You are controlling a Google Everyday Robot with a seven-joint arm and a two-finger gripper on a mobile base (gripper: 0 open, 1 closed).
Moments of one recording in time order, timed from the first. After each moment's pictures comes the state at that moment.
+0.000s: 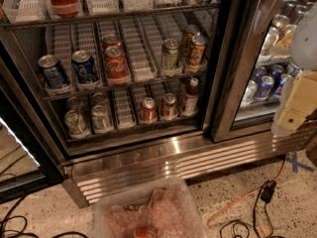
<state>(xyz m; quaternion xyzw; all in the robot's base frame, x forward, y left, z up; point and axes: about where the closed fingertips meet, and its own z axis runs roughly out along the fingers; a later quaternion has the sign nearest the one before) 0.438 -0.217 0.976 -0.60 0.78 -0.03 0.16</state>
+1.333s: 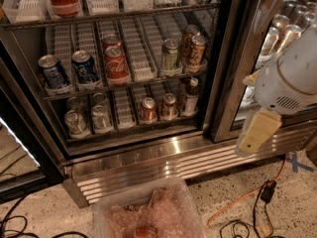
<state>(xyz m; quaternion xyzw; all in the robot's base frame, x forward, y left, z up) 0.454 -0.189 0.894 -0.59 0.79 -0.01 0.19</state>
